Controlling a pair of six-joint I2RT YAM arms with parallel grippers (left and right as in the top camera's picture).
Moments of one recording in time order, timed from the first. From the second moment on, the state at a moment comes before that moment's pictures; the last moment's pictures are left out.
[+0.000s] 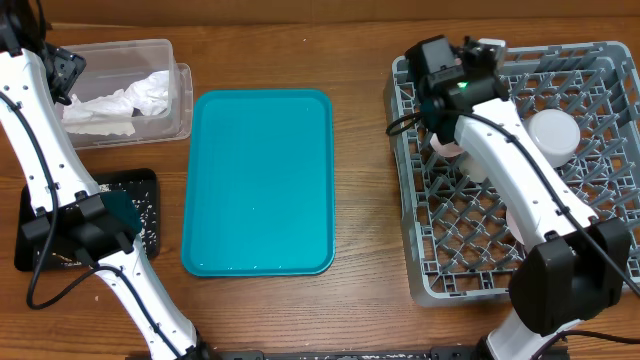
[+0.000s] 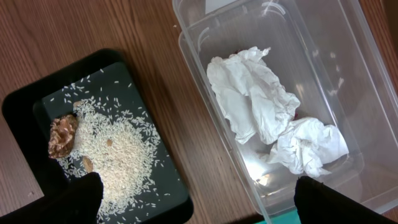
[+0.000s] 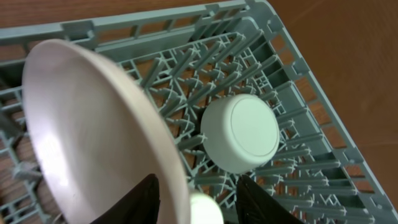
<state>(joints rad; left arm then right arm) 0.39 2.36 2.80 -1.69 -0.28 -0.82 0.33 1.83 1.64 -1.06 0.86 0.54</state>
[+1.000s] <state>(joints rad) 0.38 2.36 2.80 -1.69 -0.28 -0.82 0.35 0.99 1.49 -1.45 0.19 0.69</state>
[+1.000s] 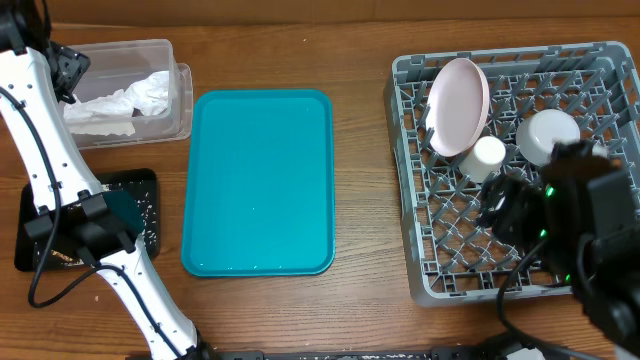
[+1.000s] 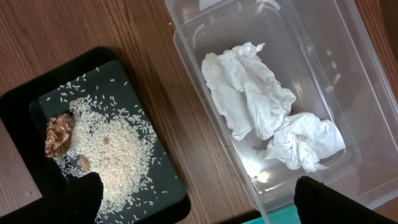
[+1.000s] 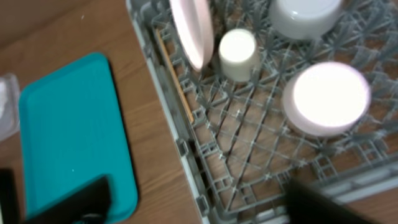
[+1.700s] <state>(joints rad) 0.38 2.36 2.80 -1.69 -0.28 -0.82 0.35 0.95 1.31 -1.48 0.05 0.83</state>
